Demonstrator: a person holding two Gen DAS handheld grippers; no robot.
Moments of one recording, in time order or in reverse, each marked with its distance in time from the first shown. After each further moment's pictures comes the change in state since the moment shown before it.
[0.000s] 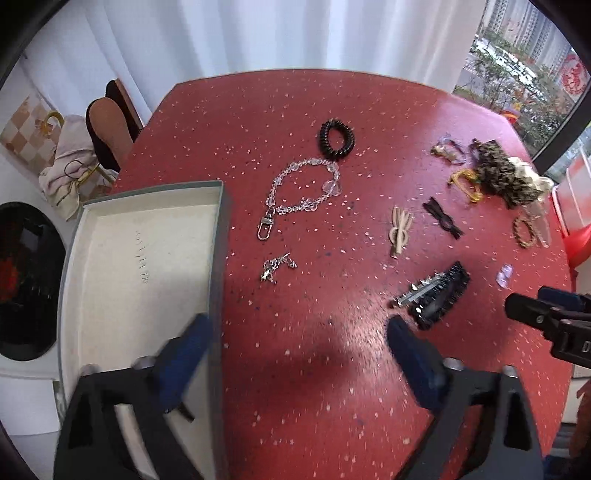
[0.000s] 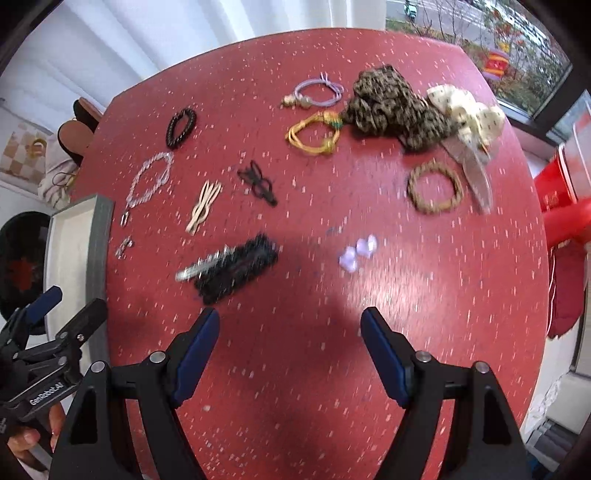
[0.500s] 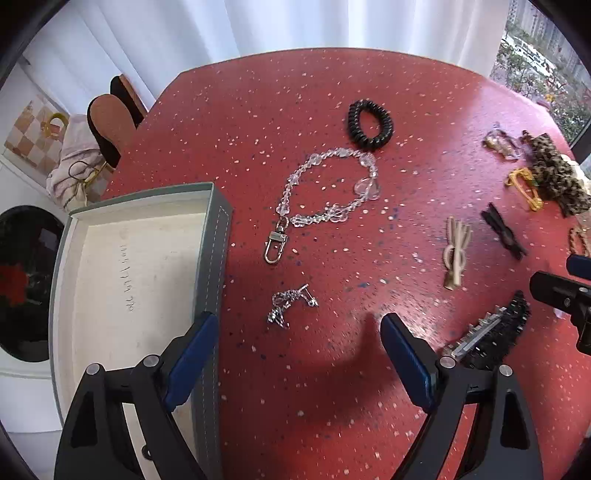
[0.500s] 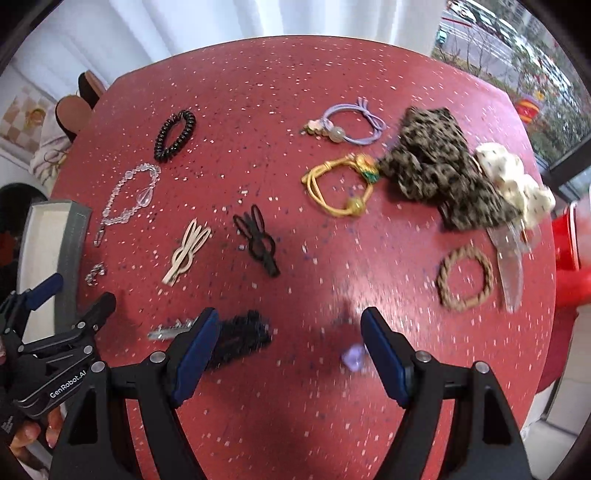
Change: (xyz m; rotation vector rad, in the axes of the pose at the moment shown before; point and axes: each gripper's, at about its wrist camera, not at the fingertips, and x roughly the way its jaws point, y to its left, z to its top) left arm 0.056 0.000 0.017 -0.008 0.020 0.117; right arm 0.045 0.019 0.053 -0.165 -0.003 -0.059
